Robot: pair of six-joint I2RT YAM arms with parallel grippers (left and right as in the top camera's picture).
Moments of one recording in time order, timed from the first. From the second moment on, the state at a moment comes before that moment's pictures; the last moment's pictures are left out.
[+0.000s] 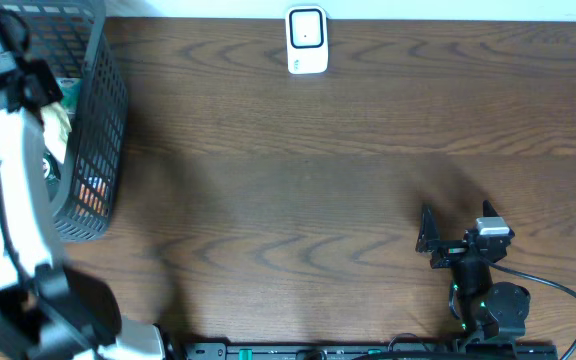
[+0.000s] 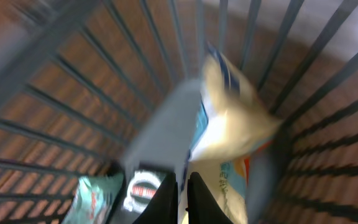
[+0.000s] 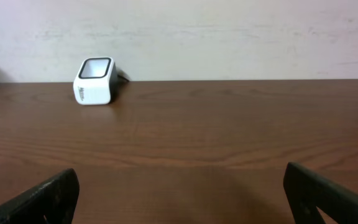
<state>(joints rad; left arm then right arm) 0.36 1.65 1.67 -0.76 -0.25 -0.08 0.01 0.01 0.01 -0.07 -0.06 0.04</state>
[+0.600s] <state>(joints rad) 0.37 1.45 1.67 -0.74 -0.21 -0.15 0.01 0.01 0.01 -0.07 -0.06 0.04</state>
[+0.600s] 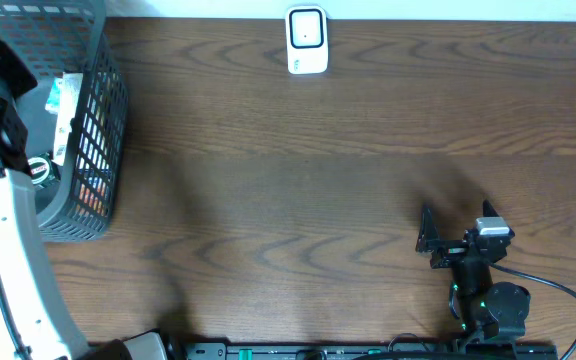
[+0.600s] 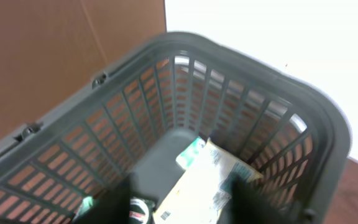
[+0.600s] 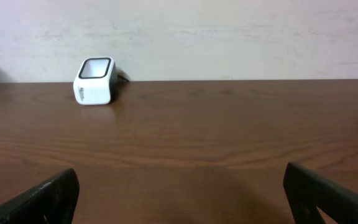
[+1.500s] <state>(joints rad) 0.59 1.85 1.67 -0.89 0.19 0.24 0.01 0.01 0.01 -0.07 -0.06 0.04</state>
